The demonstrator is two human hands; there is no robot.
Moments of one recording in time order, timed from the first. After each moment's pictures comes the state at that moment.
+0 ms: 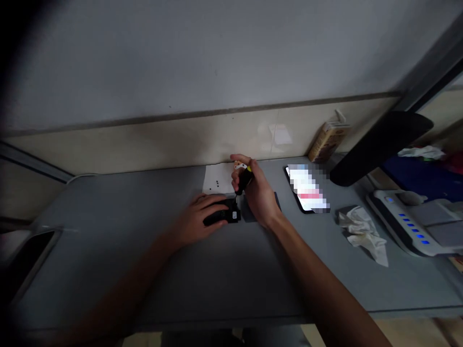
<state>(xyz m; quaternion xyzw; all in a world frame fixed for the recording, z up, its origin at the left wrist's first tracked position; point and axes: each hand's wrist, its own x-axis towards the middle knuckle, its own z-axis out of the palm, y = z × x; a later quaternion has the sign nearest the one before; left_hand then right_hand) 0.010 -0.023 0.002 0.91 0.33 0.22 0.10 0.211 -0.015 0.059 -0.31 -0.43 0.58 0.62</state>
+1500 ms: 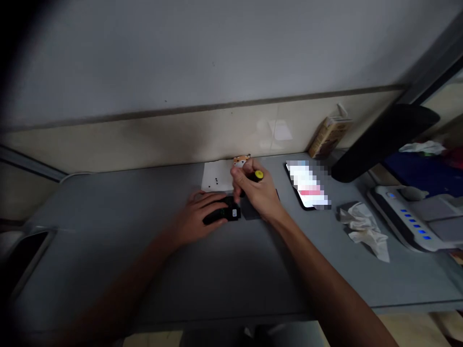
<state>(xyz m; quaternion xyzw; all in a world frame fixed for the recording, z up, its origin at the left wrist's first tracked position) 0.011 -0.023 0.004 0.92 0.34 0.20 0.09 0.218 -0.018 0.053 -0.35 -0.46 0.55 0.60</state>
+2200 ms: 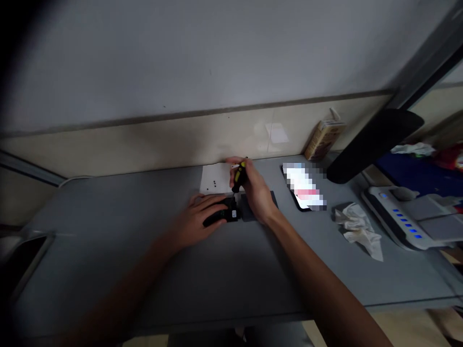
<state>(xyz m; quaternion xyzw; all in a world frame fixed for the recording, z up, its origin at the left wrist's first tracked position) 0.015 -0.025 0.007 0.92 0.34 0.19 0.08 0.215 -0.012 0.053 -0.36 -0.48 0.52 0.61</state>
